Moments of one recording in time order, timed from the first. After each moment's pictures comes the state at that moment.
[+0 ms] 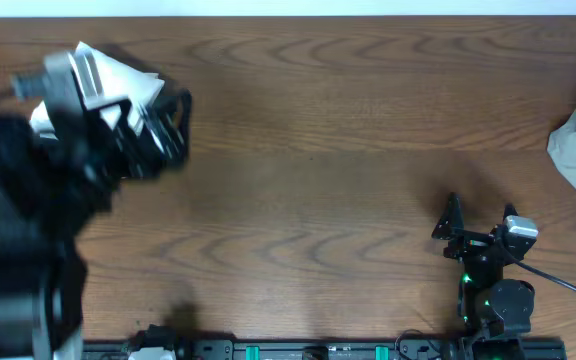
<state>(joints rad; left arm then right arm) 0.00 0.96 1.50 -0.89 0.40 -0.36 0.07 0.01 0.01 -0.05 0.20 0.22</state>
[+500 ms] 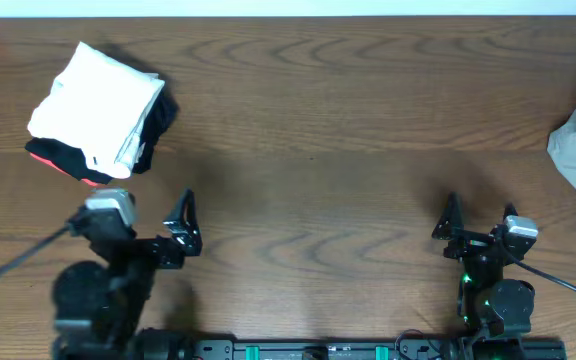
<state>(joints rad) -0.06 0.35 0.66 -0.56 0.10 -0.33 0.07 0.01 0.01 -0.05 0.20 0.22</state>
